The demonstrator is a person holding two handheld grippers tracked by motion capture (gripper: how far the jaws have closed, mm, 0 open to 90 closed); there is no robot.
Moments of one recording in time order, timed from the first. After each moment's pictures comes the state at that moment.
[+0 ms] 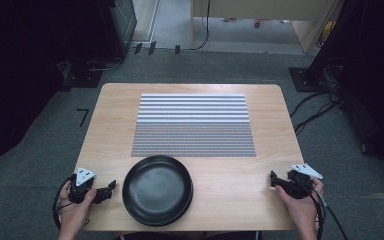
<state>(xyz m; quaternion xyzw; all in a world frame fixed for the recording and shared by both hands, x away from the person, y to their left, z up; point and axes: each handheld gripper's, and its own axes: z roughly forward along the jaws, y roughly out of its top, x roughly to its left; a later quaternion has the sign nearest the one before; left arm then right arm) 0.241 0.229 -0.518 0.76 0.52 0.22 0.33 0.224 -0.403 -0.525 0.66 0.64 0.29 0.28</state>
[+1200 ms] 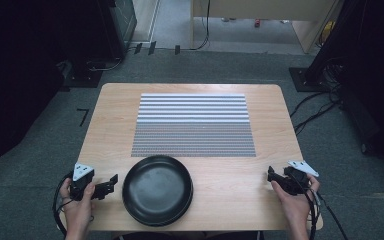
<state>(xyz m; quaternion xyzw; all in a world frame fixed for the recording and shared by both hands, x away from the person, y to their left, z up) 0.240 0.215 -0.492 0.71 0.57 0.20 0.36 0.230 -0.384 -0.512 0.68 0.60 0.29 0.29</state>
